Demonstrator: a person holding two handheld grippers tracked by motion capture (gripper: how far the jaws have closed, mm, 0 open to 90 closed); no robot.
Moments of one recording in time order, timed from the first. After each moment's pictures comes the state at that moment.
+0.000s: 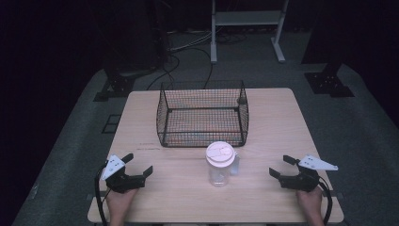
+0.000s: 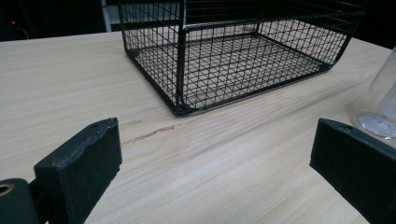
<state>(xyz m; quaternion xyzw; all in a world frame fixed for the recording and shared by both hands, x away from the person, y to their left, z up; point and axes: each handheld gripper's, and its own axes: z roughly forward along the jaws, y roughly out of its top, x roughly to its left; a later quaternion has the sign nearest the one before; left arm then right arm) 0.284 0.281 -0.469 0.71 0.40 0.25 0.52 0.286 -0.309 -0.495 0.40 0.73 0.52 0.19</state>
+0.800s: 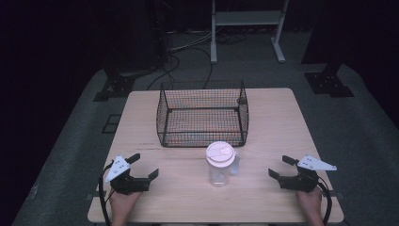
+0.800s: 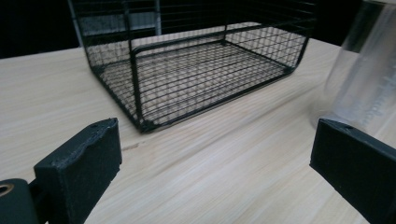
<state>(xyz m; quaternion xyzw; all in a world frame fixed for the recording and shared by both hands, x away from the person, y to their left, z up) 0.277 0.264 -0.460 0.73 0.35 0.24 0.54 0.285 -0.307 -0.495 0.39 0.73 0.52 0.19</state>
